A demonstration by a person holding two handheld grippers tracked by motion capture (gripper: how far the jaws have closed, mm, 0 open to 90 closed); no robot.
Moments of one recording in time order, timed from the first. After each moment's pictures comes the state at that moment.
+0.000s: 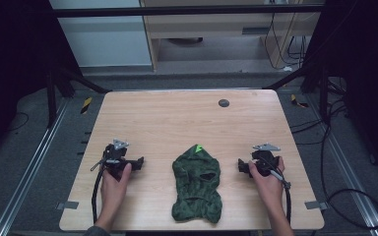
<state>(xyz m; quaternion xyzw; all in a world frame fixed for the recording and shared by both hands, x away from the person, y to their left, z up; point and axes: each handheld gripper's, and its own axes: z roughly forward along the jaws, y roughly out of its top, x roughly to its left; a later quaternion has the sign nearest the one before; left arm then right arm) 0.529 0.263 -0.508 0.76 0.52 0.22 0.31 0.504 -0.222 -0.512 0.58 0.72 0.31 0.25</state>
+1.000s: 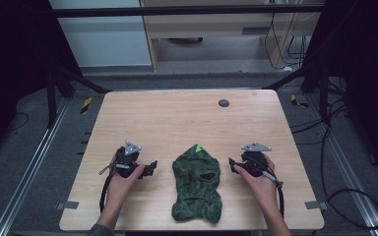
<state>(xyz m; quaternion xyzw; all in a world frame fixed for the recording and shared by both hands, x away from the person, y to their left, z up) 0.500 0.217 -0.483 0.79 0.45 0.20 0.37 0.495 -0.188 -0.493 0.51 0.75 0.35 0.23</state>
